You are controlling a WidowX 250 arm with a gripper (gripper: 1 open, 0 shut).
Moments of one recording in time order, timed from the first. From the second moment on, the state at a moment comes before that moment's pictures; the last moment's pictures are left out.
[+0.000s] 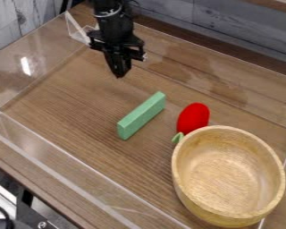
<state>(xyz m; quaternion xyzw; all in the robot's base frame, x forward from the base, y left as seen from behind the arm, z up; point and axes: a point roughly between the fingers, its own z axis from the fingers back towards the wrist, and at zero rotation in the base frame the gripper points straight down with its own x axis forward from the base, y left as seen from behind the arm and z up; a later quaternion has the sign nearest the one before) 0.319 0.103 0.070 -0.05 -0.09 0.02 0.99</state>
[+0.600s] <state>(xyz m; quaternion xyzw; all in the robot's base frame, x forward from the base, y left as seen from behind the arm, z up) 0.277 0.092 0.046 -0.05 -0.05 -0.03 1.00</state>
